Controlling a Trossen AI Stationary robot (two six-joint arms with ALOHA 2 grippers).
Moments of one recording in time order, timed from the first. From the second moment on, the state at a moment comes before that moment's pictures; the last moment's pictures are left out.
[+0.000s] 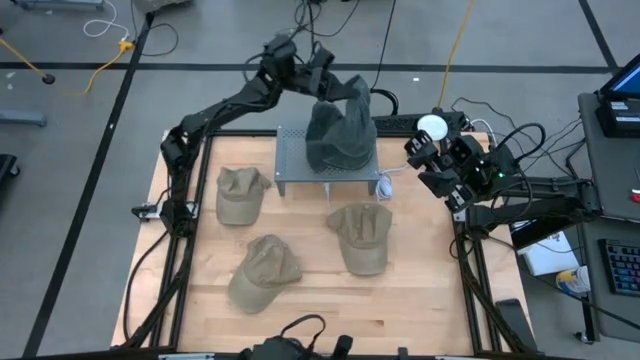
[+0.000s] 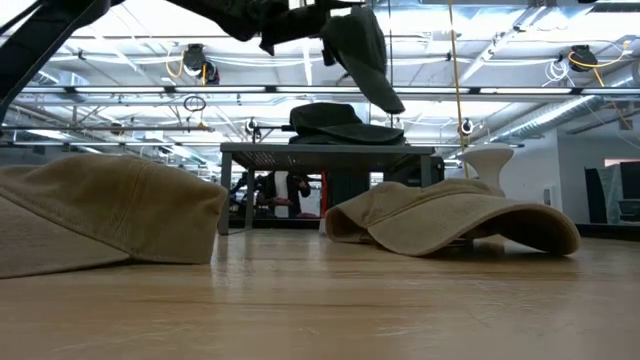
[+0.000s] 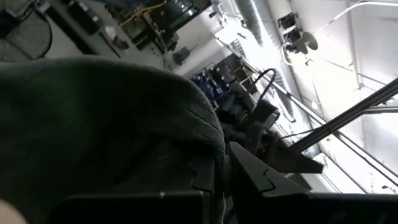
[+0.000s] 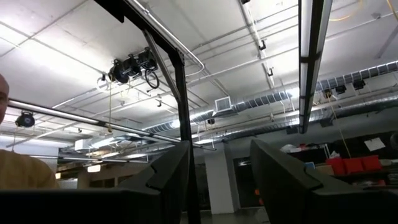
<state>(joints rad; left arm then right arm) 0.64 1.99 1.95 0.21 0.99 -1.04 -0.16 0.92 0.74 0.97 -0.40 0.50</state>
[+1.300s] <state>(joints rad) 0.79 1.88 1.95 -0.82 0.60 -0.49 -0.16 0.92 0.74 0.92 -0.39 0.37</state>
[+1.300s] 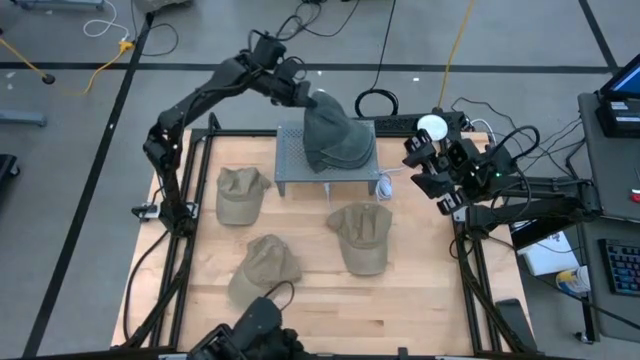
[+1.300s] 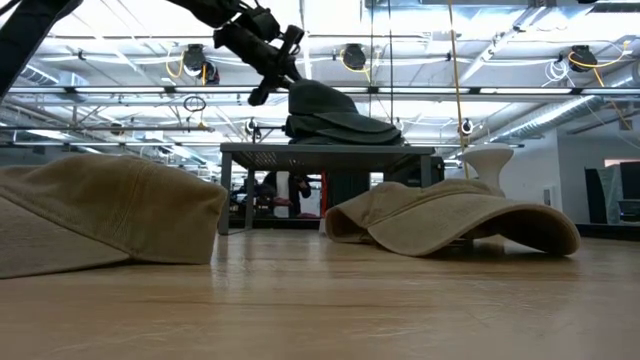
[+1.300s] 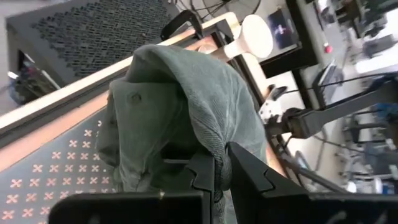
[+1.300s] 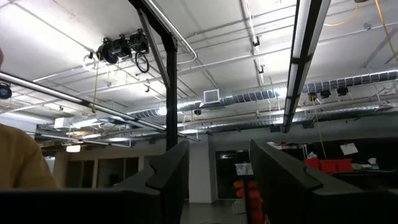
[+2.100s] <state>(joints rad) 0.80 1.84 1.95 -0.82 0.56 -0.51 -0.16 0.92 0.74 0.70 -0.16 0.28</state>
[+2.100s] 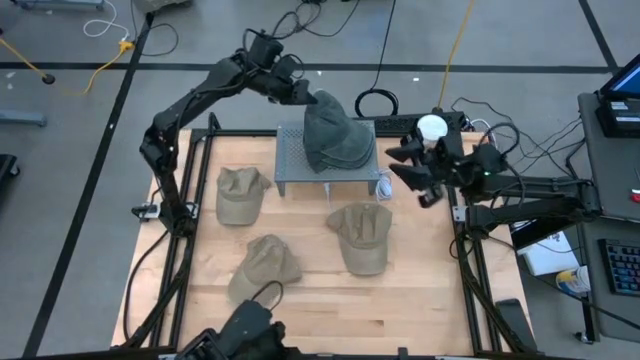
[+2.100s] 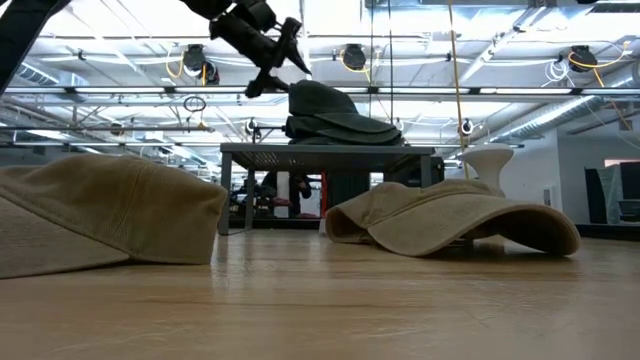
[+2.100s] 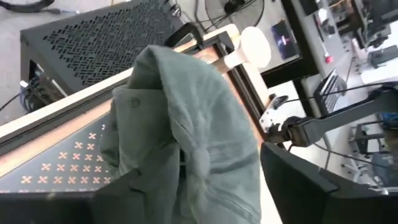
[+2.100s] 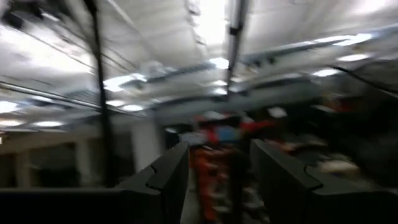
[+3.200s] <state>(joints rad) 0.74 1.70 1.95 -0.81 0.53 -0.37 -0.52 1.45 1.06 0.28 -0.02 -0.19</state>
